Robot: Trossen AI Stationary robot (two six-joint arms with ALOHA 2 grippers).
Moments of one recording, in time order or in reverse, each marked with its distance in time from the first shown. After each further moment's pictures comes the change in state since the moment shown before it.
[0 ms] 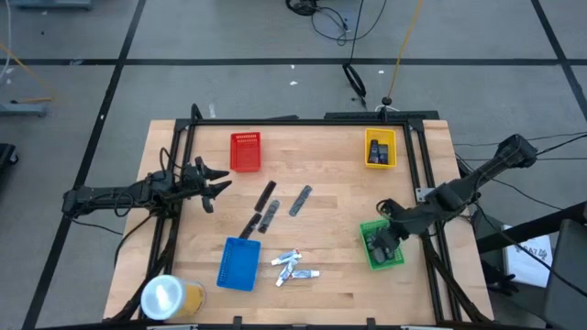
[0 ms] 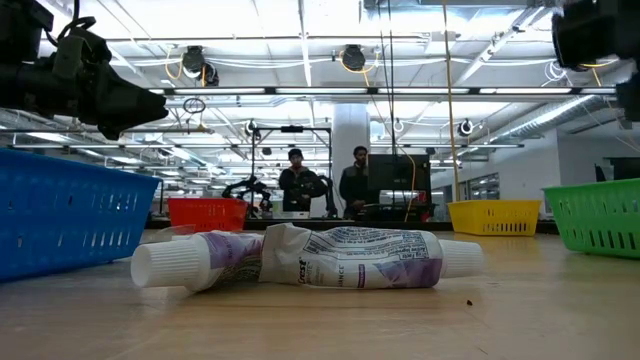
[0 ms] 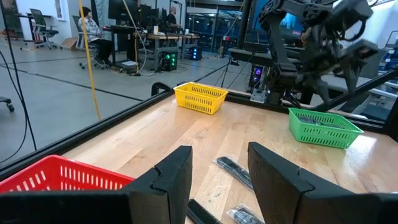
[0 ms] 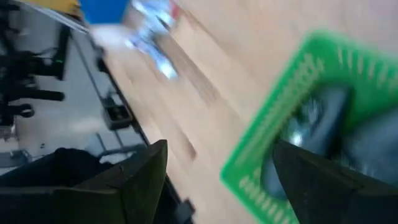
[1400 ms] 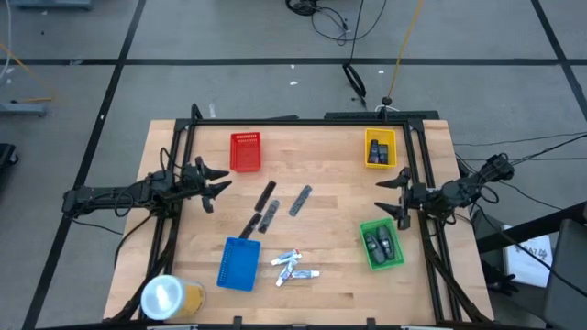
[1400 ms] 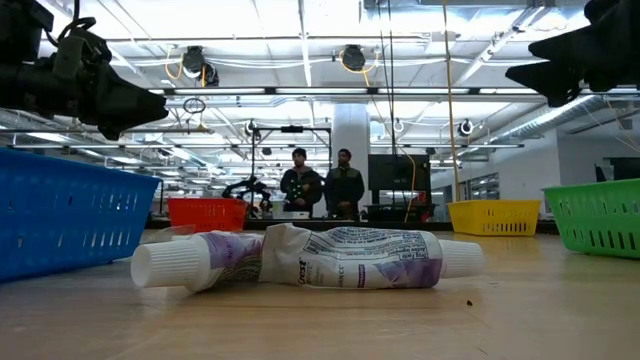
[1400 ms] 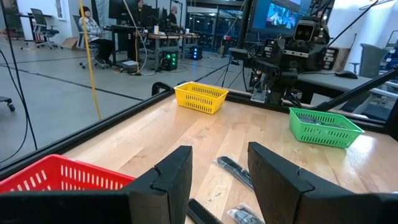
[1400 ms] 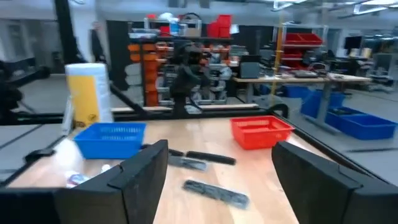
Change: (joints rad) left arm 0.000 0.000 0.000 0.002 -0.002 0.000; right arm -0.046 -0.759 -0.489 0.551 0.546 -1.458
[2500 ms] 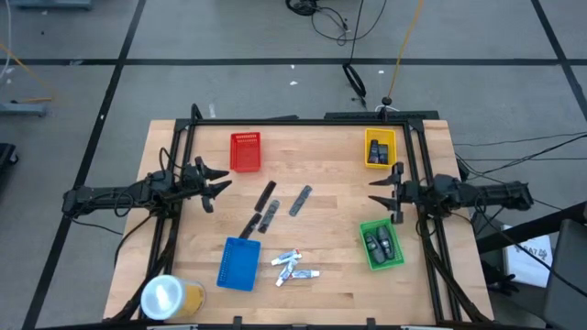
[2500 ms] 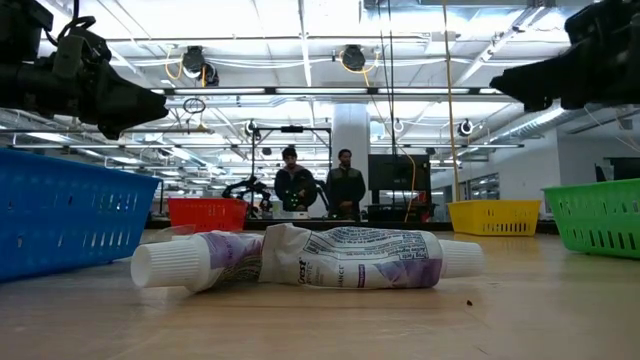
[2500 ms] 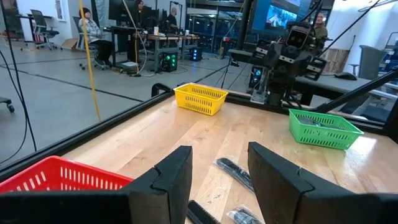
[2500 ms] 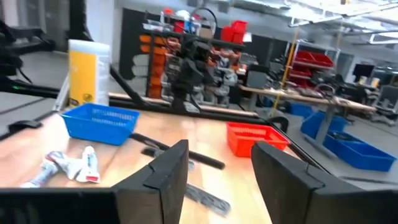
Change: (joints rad) left arm 0.000 0.000 0.000 0.003 0.001 0.000; right arm -0.457 0.017 -0.053 0.078 -0.502 -0.141
